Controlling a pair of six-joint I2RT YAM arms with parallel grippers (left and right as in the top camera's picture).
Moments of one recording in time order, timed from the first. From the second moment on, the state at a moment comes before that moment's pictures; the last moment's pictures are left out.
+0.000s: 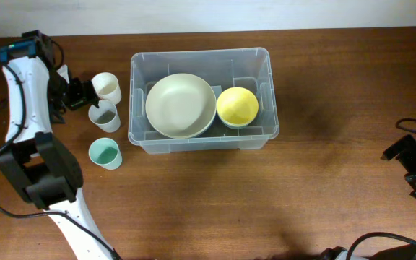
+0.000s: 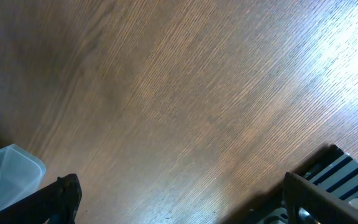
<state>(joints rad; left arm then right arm) 0.27 2.25 2.15 -1.48 0.07 -0.14 -0.74 1.42 1.34 -1.36 -0.14 0.26</state>
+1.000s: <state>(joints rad) 0.24 2.25 1.89 -1.27 0.03 -0.13 -0.74 1.42 1.34 -1.36 -0.14 0.26</state>
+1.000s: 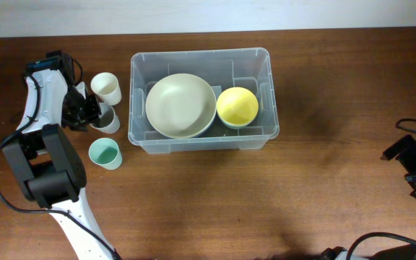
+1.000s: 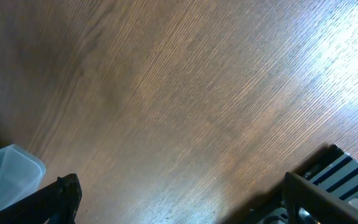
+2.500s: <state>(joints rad) 0.08 1.55 2.06 -1.25 0.18 -0.39 -0.74 1.42 1.34 -1.36 -0.14 0.26</state>
